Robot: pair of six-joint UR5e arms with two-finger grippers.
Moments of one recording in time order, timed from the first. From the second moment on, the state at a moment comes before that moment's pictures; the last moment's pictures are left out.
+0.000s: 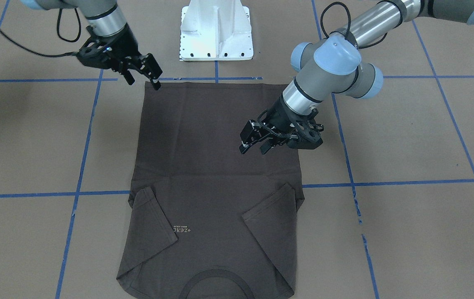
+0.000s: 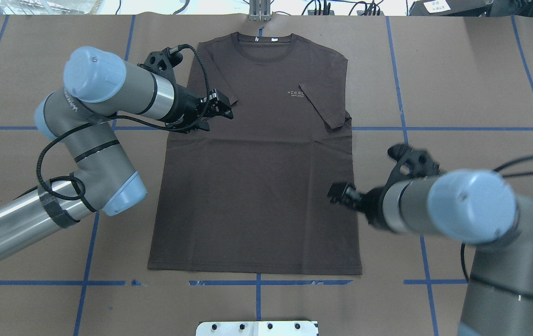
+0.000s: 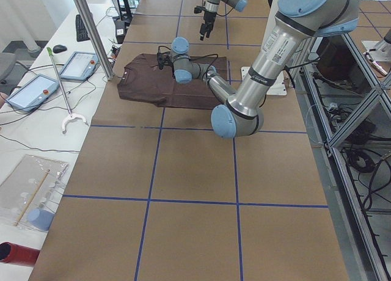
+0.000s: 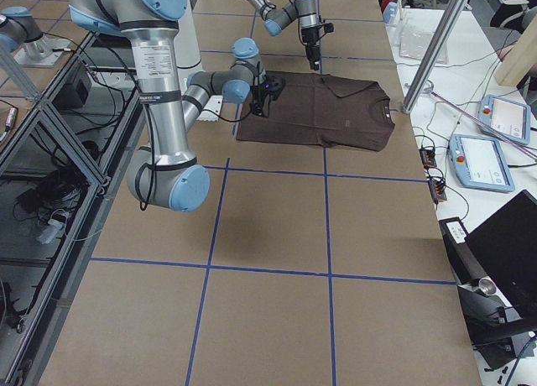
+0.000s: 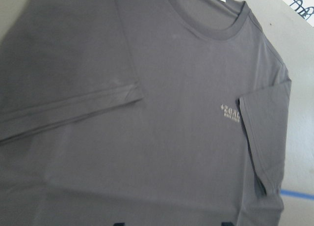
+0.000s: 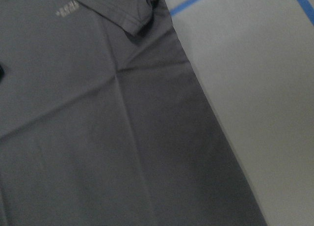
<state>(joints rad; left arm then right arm) -0.71 -2.17 -1.54 -2.30 -2.01 -1.56 0.33 -1.37 2.20 -1.46 1.61 1.87</state>
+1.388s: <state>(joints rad) -0.72 -2.15 -1.55 -2.30 -2.01 -1.53 0.06 -1.39 2.05 -1.56 1.29 2.16</state>
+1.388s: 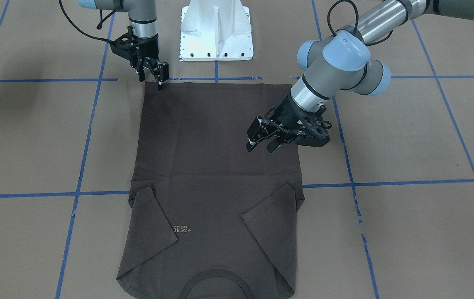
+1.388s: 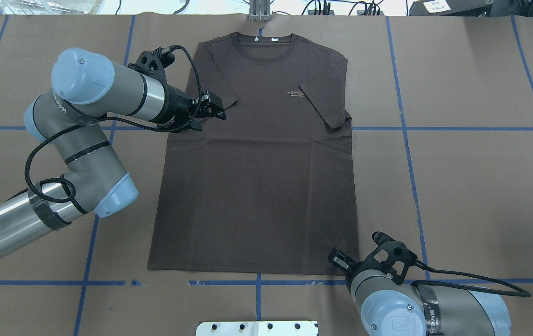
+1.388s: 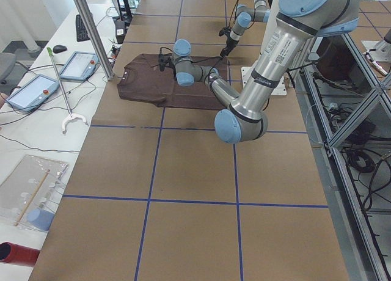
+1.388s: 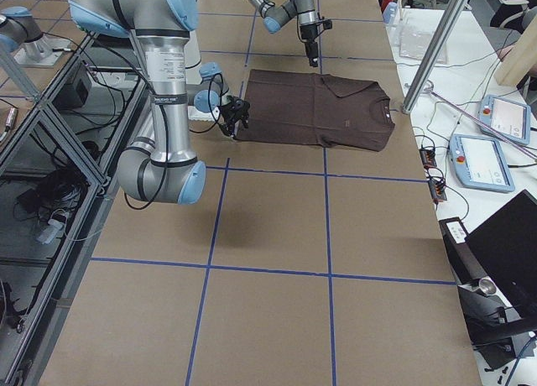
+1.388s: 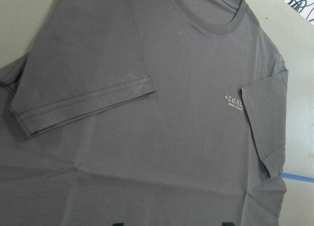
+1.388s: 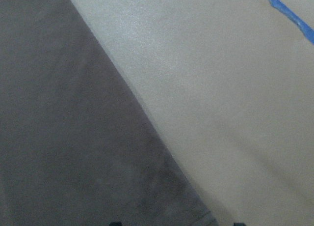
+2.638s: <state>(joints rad) -0.65 -2.09 -1.66 -2.23 -1.89 -1.59 0.11 -1.38 2.11 -1.56 1.33 2.16</state>
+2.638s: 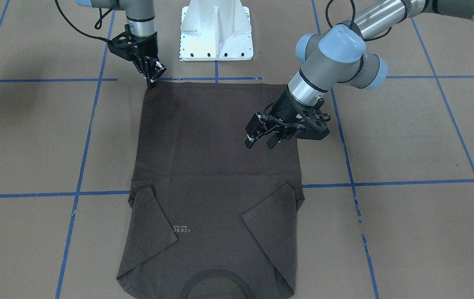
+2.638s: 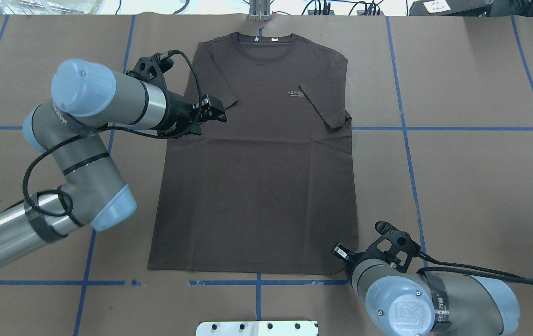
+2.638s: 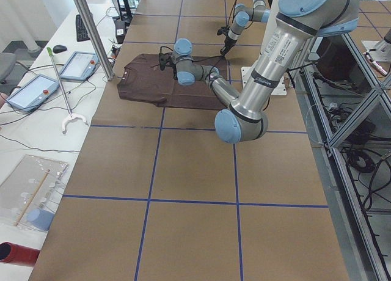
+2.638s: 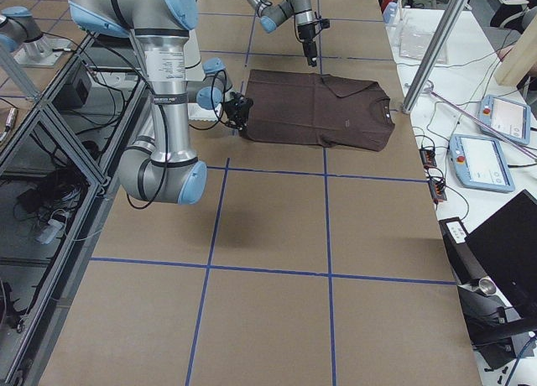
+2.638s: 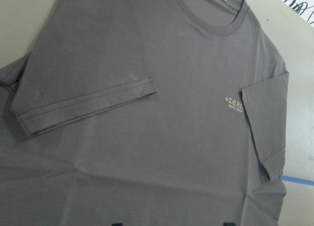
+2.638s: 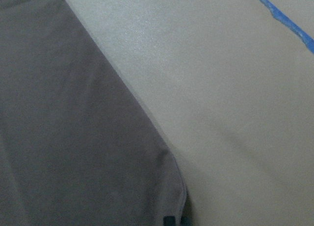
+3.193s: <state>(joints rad) -0.39 -1.69 -1.99 -2.13 -1.60 -1.72 0.16 -1.38 2.20 -1.56 1.39 2.16</state>
